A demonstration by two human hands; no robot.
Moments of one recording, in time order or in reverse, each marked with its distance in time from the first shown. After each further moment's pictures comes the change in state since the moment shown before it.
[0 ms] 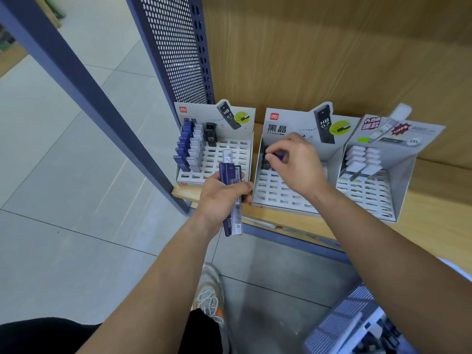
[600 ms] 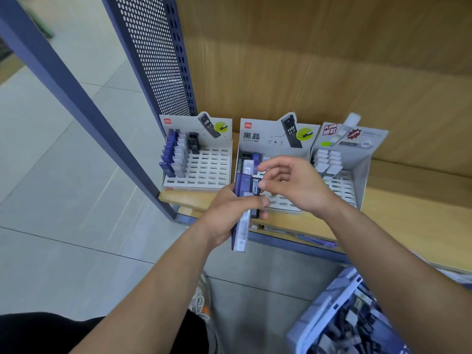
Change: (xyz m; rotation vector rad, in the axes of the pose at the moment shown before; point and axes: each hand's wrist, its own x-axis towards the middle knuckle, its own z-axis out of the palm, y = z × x) left_hand -0.055 0.014 0.043 -0.051 -0.367 -0.040; right_hand -0.061 -0.034 -0.081 0.584 -0.284 0.263
